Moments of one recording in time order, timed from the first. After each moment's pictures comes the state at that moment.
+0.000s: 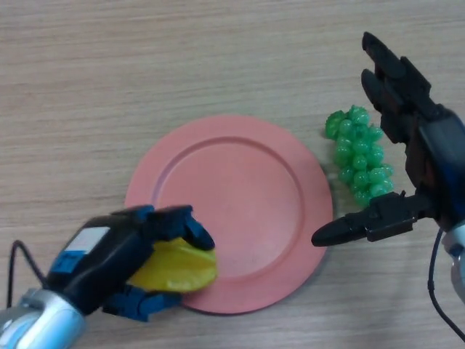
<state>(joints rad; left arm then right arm) 0.11 0.26 0.03 -0.31 0.62 -0.24 -0.46 -0.12 -0.21 0.06 -0.48 -0.08 0.26 0.15</state>
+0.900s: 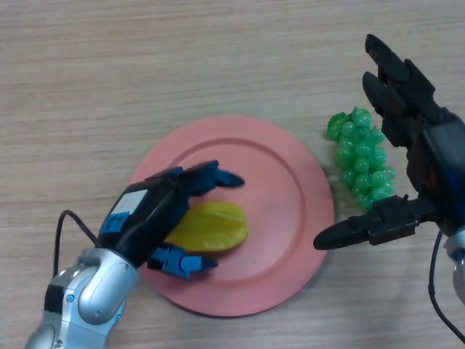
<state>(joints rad) -0.12 0.21 -0.10 -0.06 0.62 -0.19 -0.19 -0.10 -0.21 0.05 -0.48 -0.05 0.26 0.15</state>
